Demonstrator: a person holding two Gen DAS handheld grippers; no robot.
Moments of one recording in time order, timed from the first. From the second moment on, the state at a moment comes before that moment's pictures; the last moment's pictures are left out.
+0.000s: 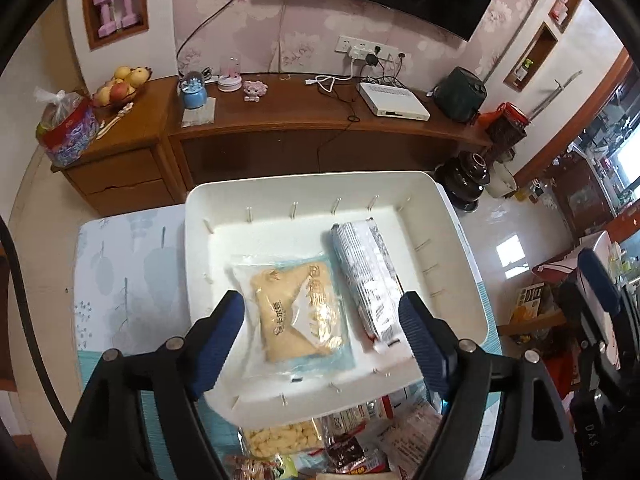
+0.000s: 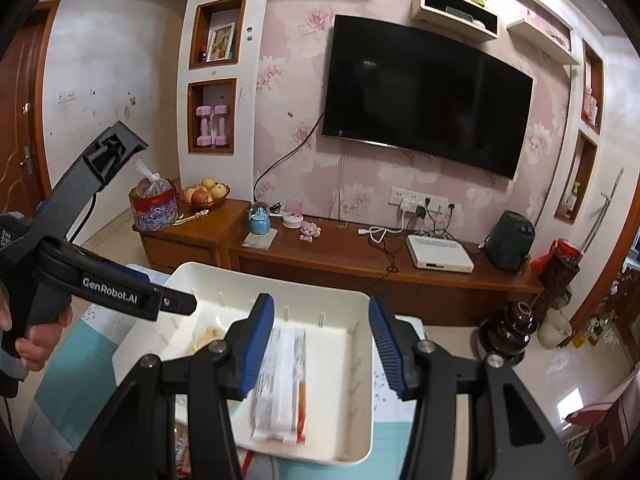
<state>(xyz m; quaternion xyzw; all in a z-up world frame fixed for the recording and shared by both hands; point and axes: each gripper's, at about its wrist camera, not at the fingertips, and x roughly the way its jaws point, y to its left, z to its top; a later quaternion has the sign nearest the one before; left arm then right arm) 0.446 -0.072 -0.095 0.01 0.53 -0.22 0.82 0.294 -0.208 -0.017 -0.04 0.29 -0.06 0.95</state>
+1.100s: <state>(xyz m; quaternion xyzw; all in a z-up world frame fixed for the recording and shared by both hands) 0.188 0.000 -0.035 0.09 0.50 -0.19 0.84 0.085 -0.195 0.010 0.04 0.32 0.00 0.95</state>
